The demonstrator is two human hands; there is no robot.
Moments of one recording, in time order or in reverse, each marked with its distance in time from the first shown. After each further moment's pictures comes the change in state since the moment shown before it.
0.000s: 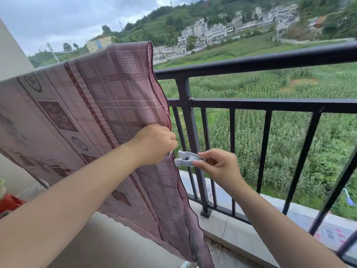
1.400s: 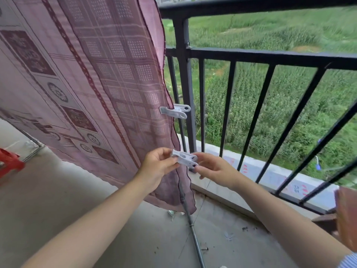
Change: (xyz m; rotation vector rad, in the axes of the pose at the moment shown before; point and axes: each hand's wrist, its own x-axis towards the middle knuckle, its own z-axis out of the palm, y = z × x) left_hand -0.044 0.158 0.071 -2.175 0.291 -1.198; right_hand -0.099 0.030 -0.002 0.265 -0.655 0.479
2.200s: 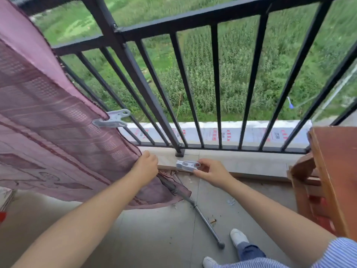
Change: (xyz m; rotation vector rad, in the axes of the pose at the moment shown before) left_hand 0.104 -0.066 0.014 2.626 -0.881 0.524; right_hand -0.025 0.101 -0.009 -0.183 0.410 0.291
